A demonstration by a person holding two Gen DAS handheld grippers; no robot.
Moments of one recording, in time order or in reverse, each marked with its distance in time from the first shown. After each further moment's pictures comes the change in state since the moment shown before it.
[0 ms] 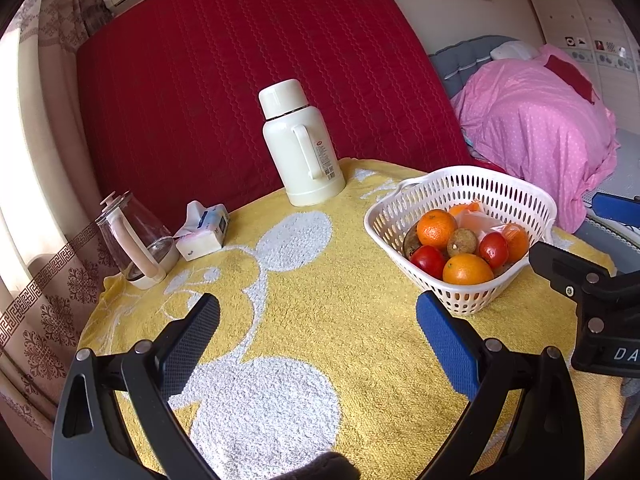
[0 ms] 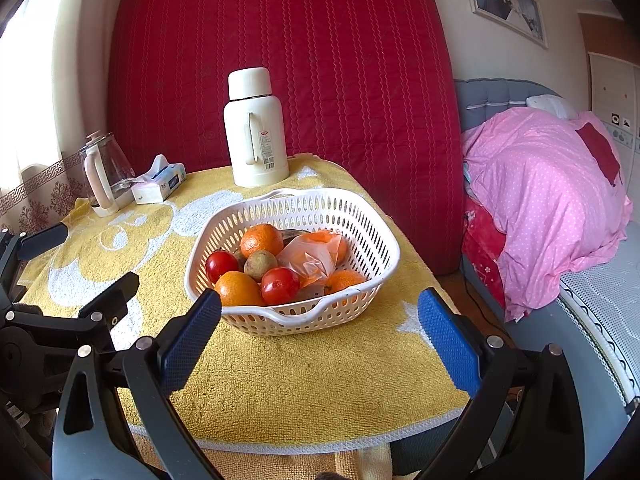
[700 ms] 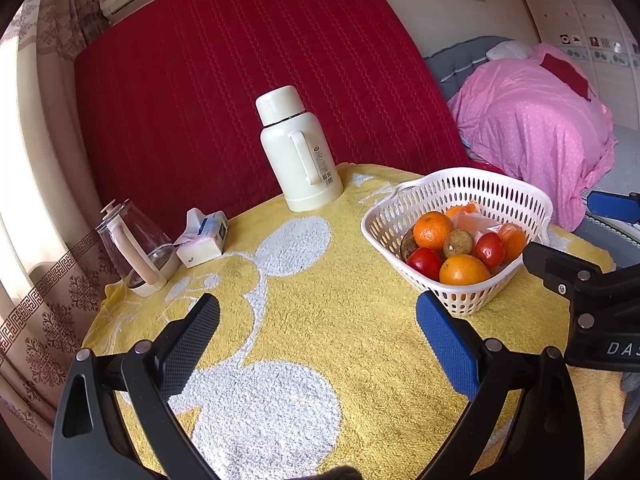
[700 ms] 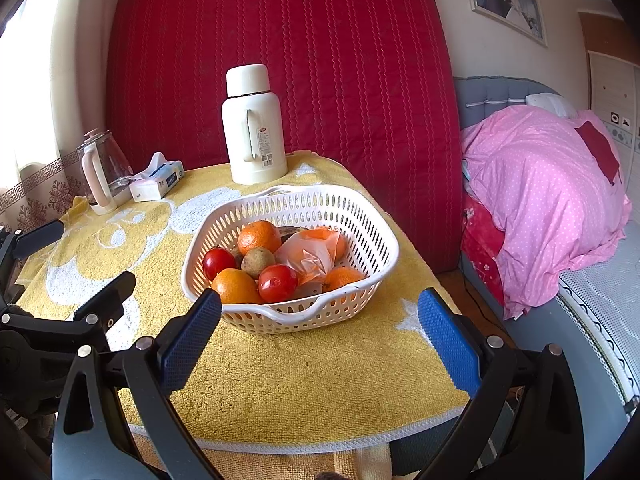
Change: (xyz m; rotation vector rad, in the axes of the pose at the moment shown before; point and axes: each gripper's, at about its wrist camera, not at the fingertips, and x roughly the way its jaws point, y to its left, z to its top) left arm -0.003 -0.006 -0.001 0.020 -0.023 0.002; right arm 0.003 -0.001 -0.002 0.001 0.006 -0.004
